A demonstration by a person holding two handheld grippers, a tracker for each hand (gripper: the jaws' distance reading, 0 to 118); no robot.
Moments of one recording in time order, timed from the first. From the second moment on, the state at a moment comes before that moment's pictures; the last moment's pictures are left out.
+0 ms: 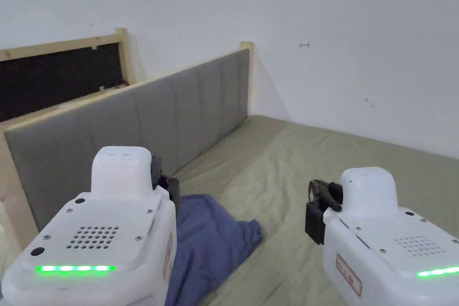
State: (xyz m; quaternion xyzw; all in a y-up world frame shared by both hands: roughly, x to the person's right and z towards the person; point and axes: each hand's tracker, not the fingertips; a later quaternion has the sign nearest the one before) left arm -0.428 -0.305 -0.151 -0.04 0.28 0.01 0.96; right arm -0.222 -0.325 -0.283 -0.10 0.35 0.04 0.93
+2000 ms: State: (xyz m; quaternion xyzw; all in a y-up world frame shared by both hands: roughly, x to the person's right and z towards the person) left arm -0.269 -0.341 -0.475 -0.29 -0.20 0.11 0.93; right arm 0.030 -0.378 -0.323 -0.26 0.10 -0.08 0.96
